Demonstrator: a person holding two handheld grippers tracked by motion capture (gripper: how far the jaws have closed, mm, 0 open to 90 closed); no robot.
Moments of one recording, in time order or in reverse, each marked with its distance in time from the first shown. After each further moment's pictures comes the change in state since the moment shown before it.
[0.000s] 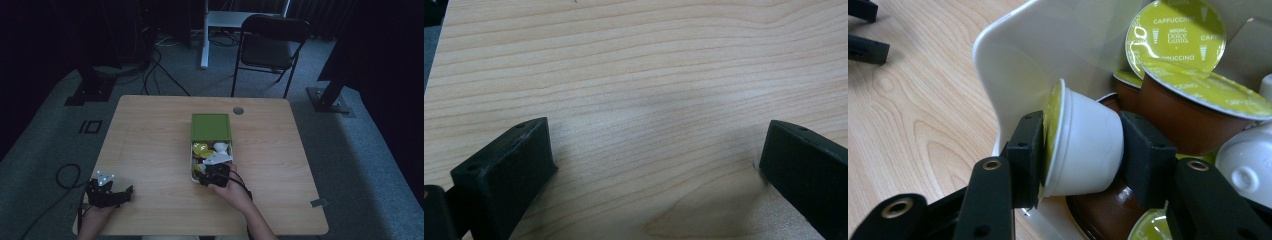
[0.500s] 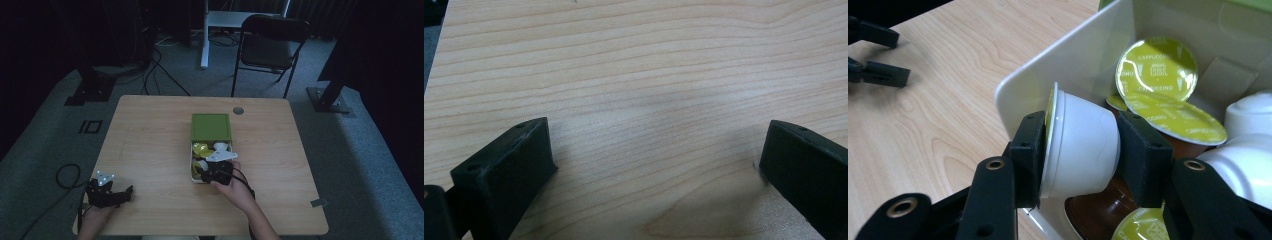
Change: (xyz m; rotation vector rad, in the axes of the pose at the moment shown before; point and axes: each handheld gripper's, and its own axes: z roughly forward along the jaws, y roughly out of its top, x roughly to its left) left arm 0.000 0.000 0.000 0.001 0.000 0.000; right arm -0.003 0.013 -0.021 -0.058 0.013 0.011
